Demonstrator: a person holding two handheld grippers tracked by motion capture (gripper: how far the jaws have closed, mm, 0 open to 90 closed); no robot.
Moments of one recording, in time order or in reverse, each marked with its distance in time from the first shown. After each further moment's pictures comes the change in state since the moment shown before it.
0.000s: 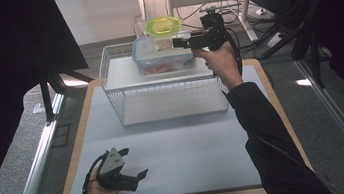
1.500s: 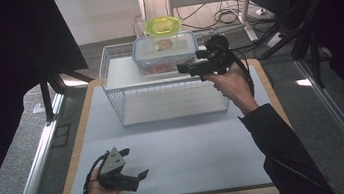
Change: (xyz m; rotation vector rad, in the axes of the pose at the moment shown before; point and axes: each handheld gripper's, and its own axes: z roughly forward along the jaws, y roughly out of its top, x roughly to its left) left arm -0.001 0.000 0.002 0.002 -0.007 -0.001; right arm 0.025 -0.047 -0.028 0.052 0.029 -0.126
